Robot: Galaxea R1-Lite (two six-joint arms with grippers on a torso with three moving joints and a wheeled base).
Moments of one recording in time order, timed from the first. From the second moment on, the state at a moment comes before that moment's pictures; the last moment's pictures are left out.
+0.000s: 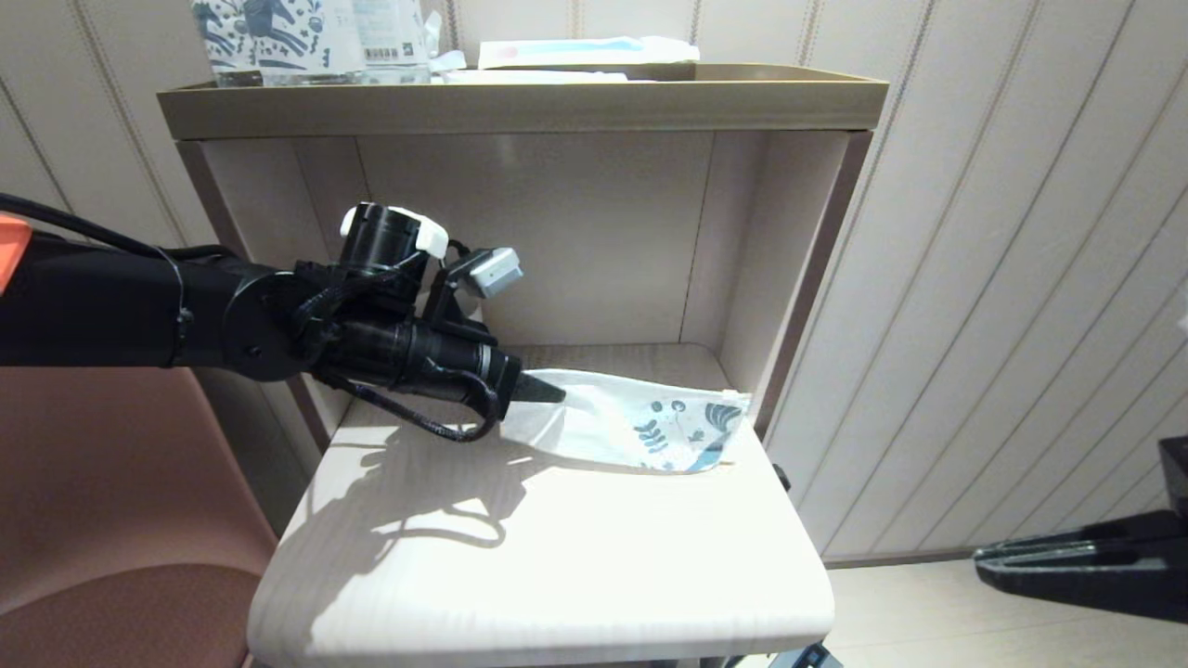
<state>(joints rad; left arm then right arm) -0.46 1.92 -1.40 0.09 -0.60 0.10 0.41 1.07 -1.05 0.55 0.53 -0.21</state>
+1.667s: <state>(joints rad) -0.29 0.68 -0.76 0.43 -0.19 0.10 0.22 0.64 -0.87 0.59 0.39 -0.01</state>
